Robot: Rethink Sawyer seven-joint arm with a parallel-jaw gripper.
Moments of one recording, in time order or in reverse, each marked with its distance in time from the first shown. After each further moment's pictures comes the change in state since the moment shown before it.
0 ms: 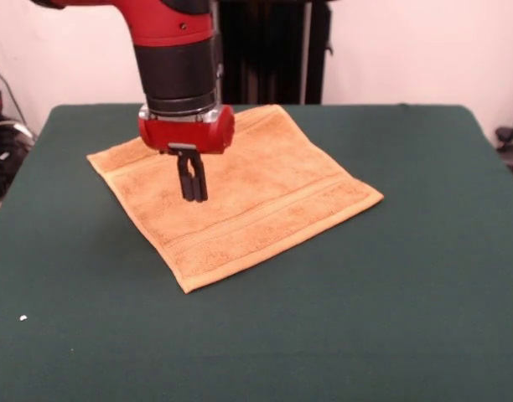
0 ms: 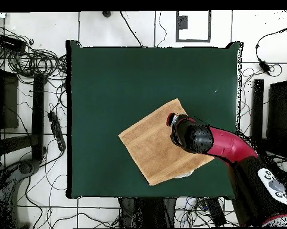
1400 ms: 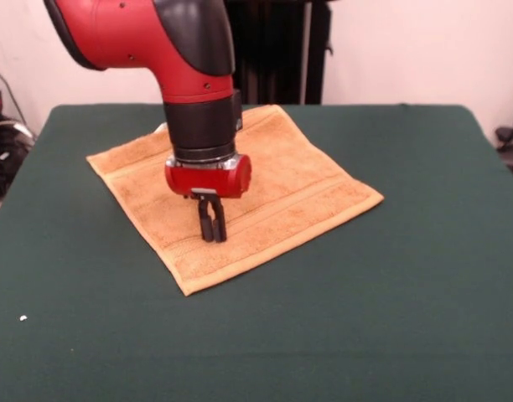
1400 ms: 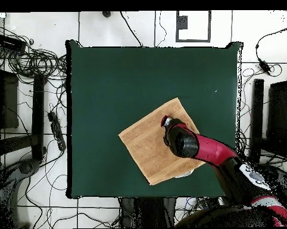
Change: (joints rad) arm 0.021 0.177 -0.033 0.002 0.001 -0.284 0.000
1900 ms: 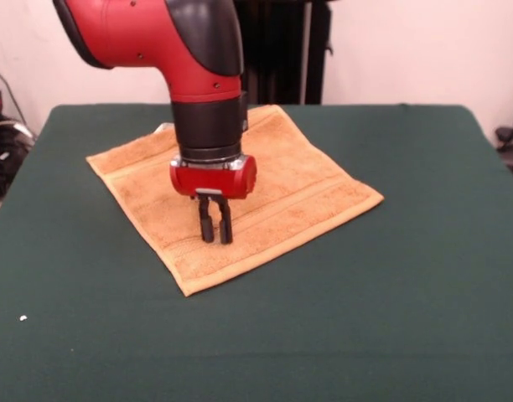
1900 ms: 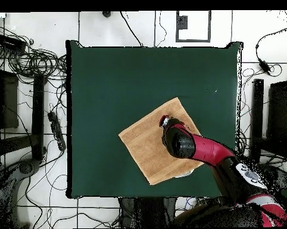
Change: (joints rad) arm 0.031 -0.001 -0.026 0.000 0.001 -0.032 0.000
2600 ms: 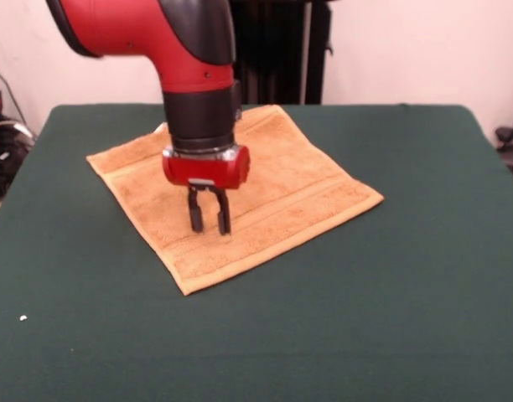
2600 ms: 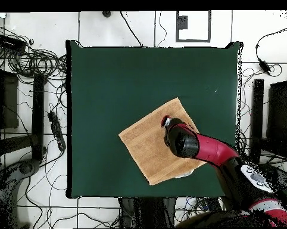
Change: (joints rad) arm -0.024 -0.052 0.013 0.012 0.001 0.089 0.000
